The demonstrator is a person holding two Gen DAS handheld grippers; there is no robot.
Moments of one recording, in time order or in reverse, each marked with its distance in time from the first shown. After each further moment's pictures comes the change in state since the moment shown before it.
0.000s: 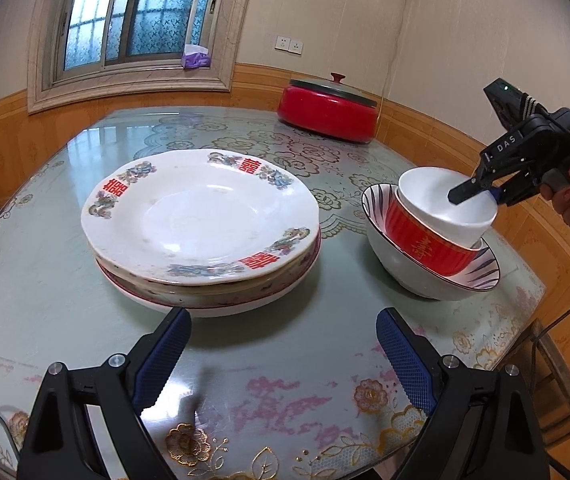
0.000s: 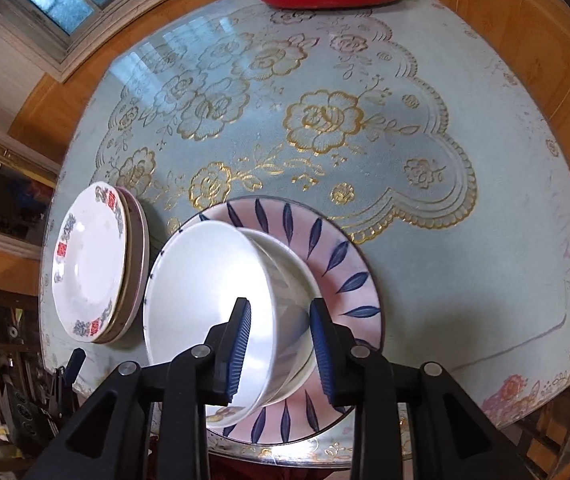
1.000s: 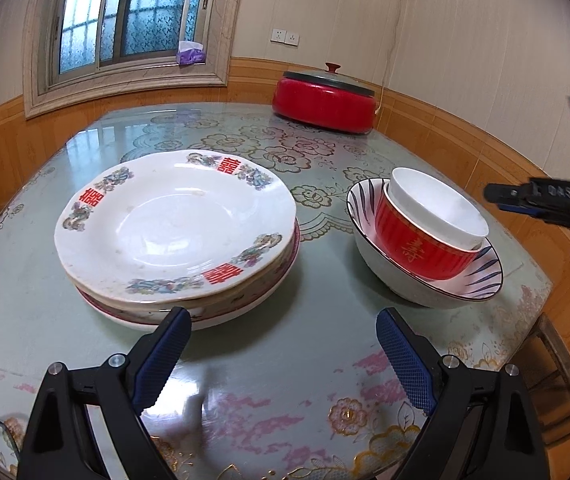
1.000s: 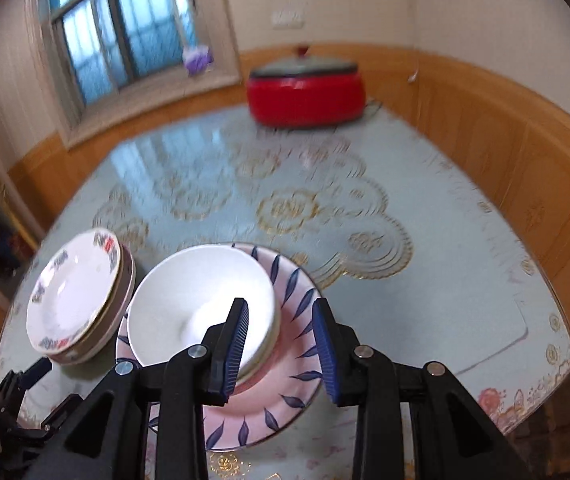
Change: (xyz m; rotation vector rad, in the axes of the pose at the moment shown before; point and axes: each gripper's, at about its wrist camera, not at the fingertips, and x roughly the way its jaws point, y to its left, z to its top) left arm 0.016 -0.027 0.010 0.023 0.030 0.029; right arm -0.034 -0.003 -0.086 -0.040 -0.545 -0.122
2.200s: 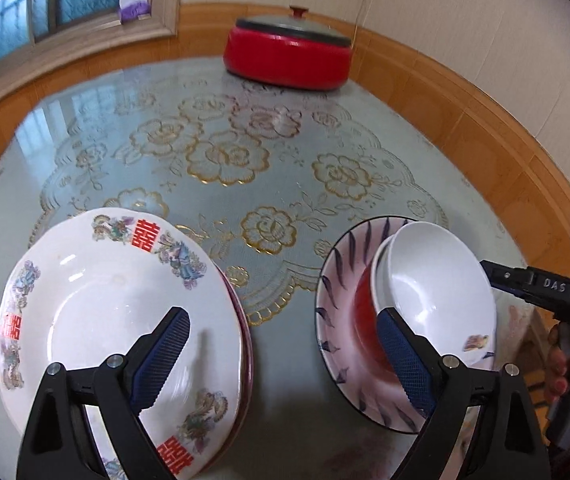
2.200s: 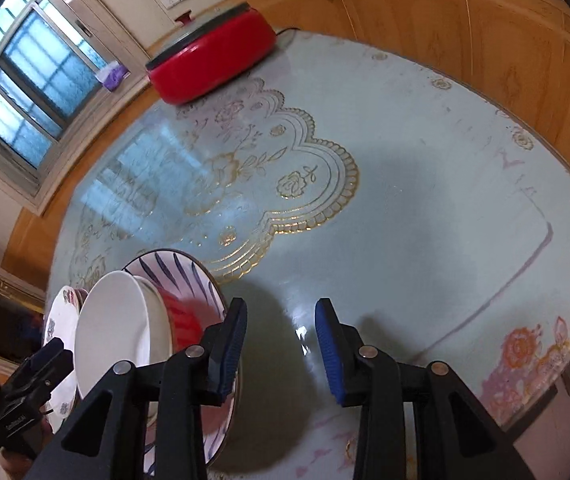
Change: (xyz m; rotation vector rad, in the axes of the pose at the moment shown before) left arm 0.084 -0.026 0.118 0.068 0.297 -0.117; right arm 0.052 -0.087 0.001 0.392 0.232 0.032
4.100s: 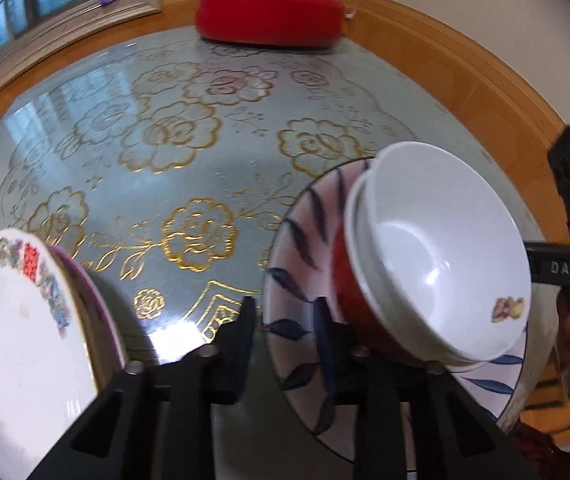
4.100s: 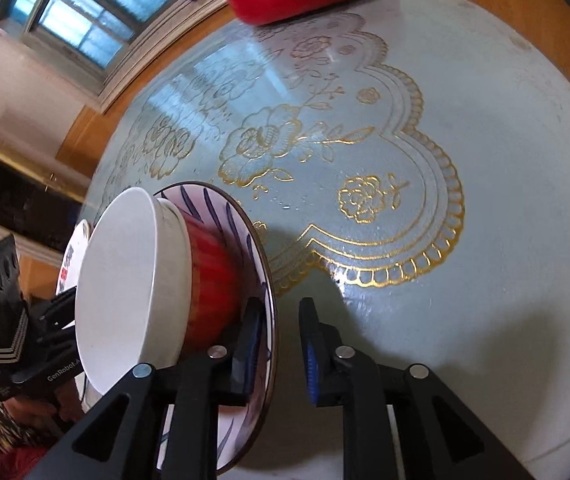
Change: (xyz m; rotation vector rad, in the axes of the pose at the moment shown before) left arm 0.087 -0.062 0.025 0.044 0.102 0.065; right arm 0.078 -0.001 0.065 -0.312 0.284 0.251
